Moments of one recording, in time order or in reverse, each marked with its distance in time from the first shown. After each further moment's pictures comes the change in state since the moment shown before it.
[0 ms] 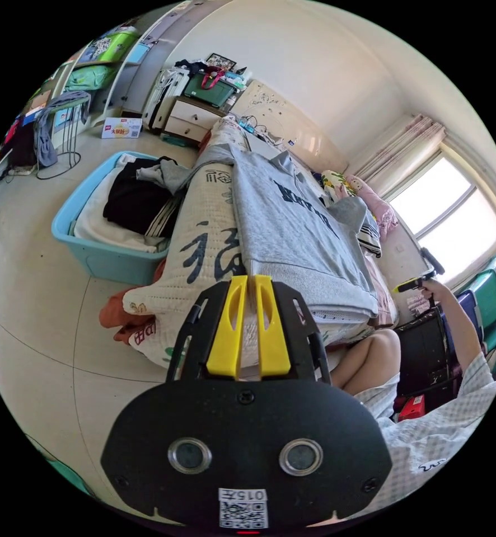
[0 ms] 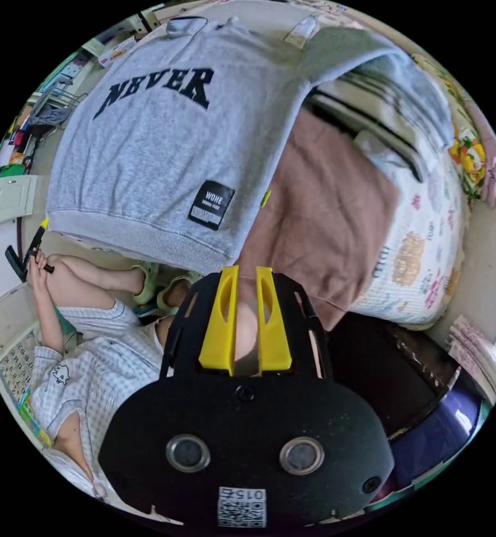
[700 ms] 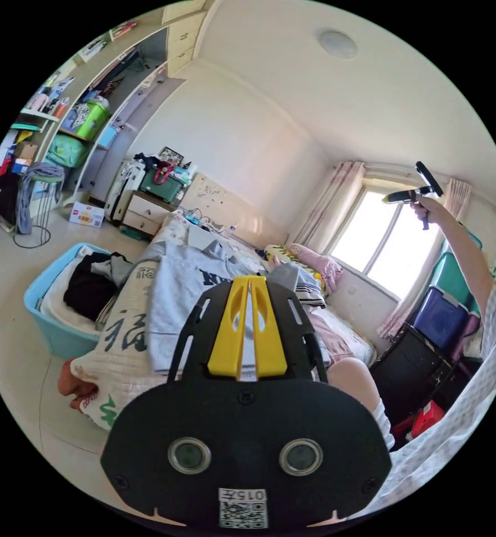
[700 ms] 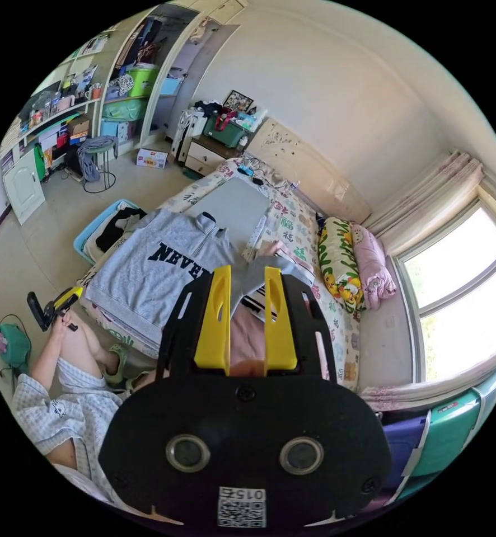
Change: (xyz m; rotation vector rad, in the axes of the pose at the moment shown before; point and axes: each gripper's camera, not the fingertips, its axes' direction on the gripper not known) left arm 0.107 0.089 -0.011 0.488 0.220 0.199; right arm -0.088 0.183 -0.366 0.758 0.348 -0.110
